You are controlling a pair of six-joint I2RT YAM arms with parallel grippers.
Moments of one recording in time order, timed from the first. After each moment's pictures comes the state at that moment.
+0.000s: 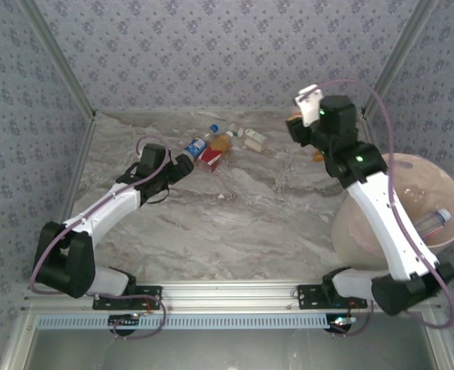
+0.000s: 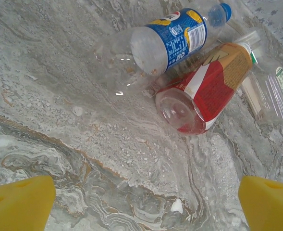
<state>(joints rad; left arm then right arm) -0.39 1.38 0.91 -0.29 -0.02 -0.87 0.37 1.21 1.51 -0.65 0.25 -0.24</state>
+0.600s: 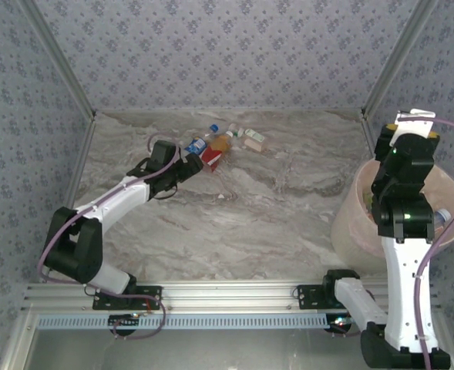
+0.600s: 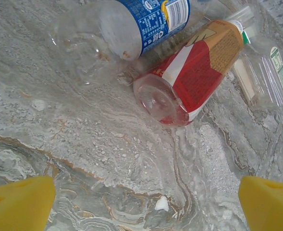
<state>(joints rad) -0.43 1.49 0.98 -0.27 0.02 -0.88 -0.04 0.87 1.30 -0.53 0.60 -0.19</state>
